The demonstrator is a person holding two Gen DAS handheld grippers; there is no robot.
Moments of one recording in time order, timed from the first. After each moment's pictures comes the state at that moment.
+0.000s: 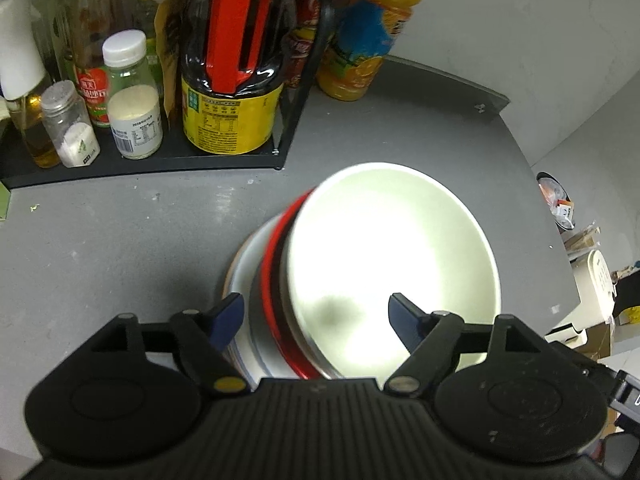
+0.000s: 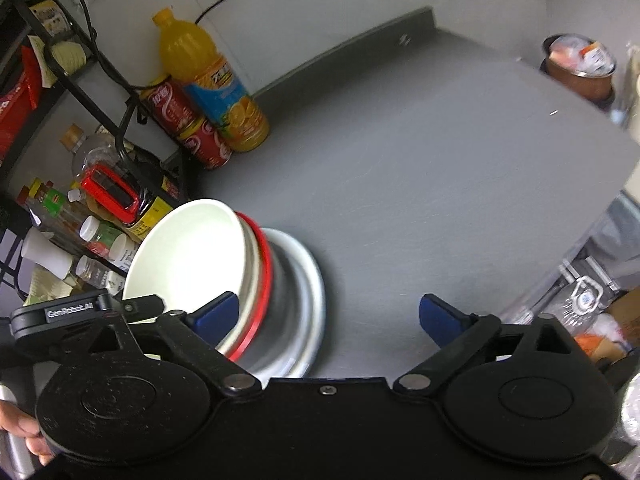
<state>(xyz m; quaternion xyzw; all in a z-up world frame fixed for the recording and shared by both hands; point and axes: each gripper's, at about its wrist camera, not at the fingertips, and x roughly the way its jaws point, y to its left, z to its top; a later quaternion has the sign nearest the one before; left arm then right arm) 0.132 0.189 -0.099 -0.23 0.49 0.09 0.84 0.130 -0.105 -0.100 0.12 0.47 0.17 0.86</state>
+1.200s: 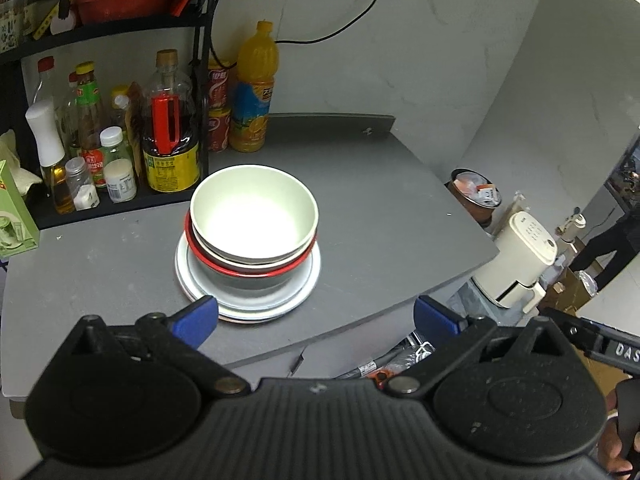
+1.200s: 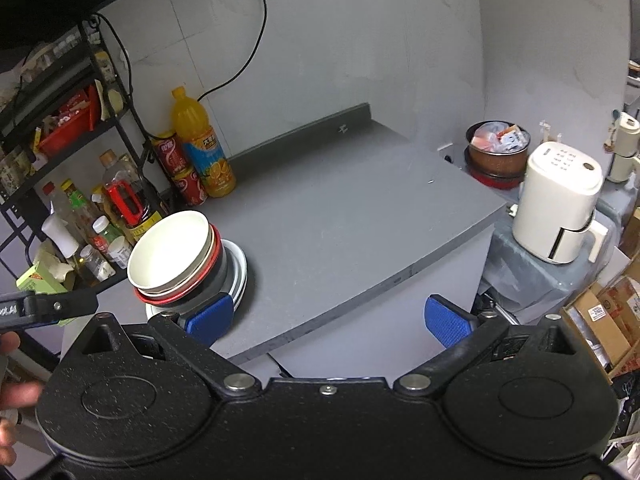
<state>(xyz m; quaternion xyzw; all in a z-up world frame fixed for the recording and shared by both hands) -0.026 0.054 0.016 -0.15 0.39 0.04 0.91 -0.020 -0.221 -0.028 0.07 0.35 0.13 0.92</state>
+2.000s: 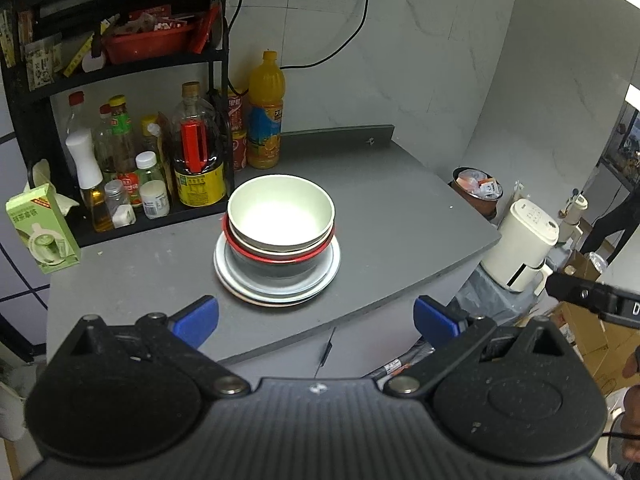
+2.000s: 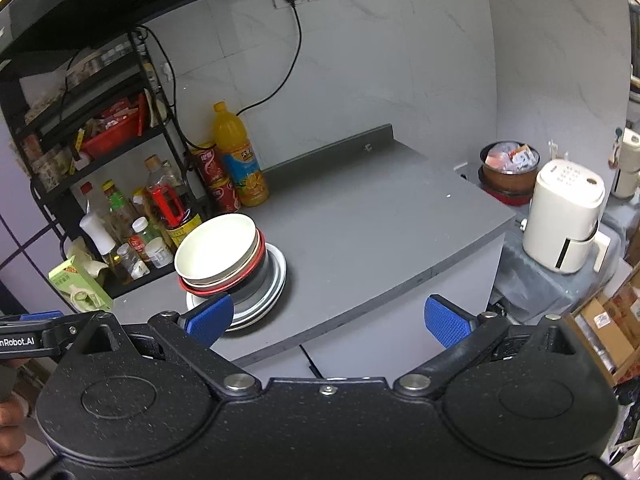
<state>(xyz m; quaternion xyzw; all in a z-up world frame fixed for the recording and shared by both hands) -0.098 0.058 0.040 -0.09 0.36 0.05 0.93 -0.082 -0.203 -0.003 0.06 0.32 0.15 0.93</state>
